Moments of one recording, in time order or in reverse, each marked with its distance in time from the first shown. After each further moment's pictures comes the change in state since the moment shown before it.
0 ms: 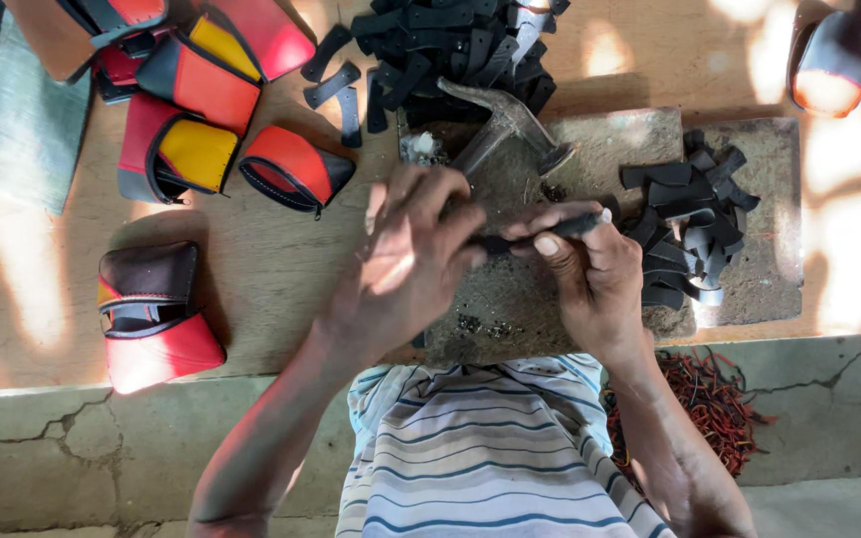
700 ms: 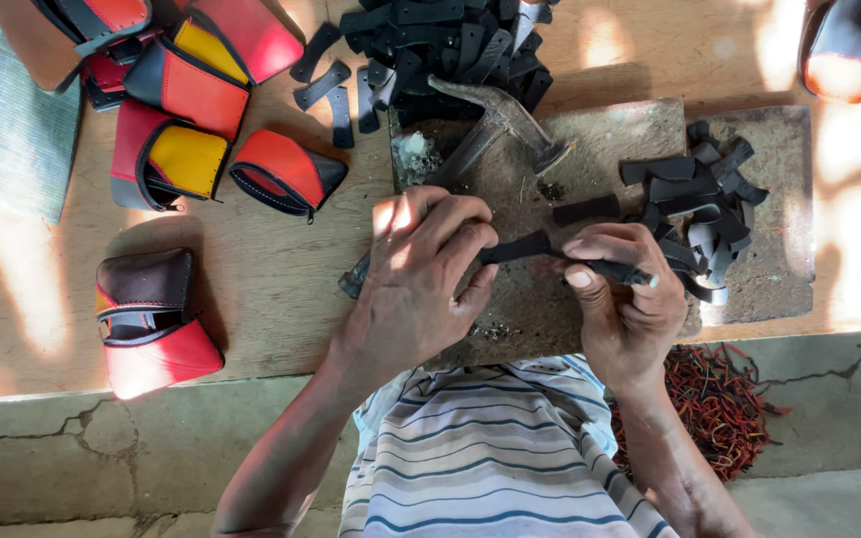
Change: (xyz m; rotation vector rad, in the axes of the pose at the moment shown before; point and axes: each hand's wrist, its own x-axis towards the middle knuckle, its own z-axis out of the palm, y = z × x) left_hand -0.006 0.015 0.012 -0.107 0.042 0.010; right_hand -0.026 -0.006 -0.008 0.056 0.191 -0.064
